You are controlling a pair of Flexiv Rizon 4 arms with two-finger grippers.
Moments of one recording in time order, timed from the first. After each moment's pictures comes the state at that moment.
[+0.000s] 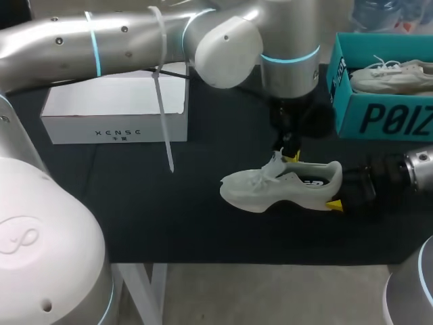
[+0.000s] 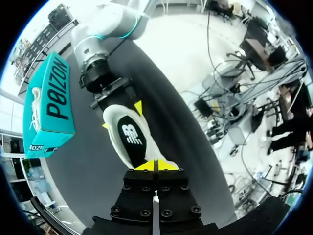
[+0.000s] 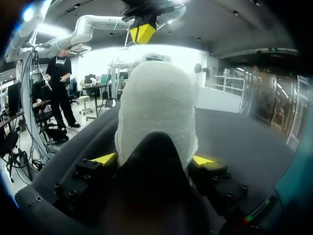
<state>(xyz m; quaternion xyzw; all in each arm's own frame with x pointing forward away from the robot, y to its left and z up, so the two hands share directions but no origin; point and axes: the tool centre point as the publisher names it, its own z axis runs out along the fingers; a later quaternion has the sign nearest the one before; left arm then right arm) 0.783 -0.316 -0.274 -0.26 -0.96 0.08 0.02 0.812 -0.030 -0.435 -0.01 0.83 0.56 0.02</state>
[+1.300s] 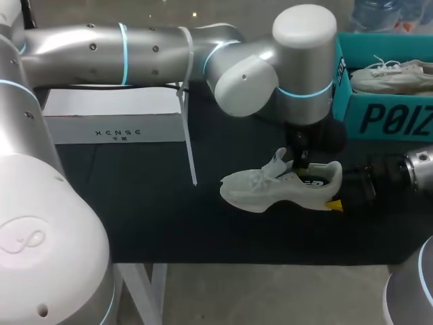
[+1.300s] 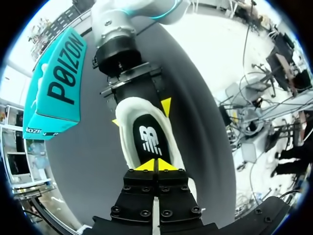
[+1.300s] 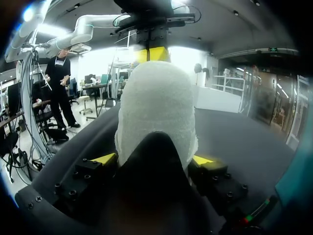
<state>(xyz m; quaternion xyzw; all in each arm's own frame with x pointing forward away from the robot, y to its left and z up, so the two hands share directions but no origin) 0.804 -0.350 -0.330 -0.17 -0.98 0.08 -0.04 0.812 -0.030 -0.435 -0.01 0.83 0.56 0.02</state>
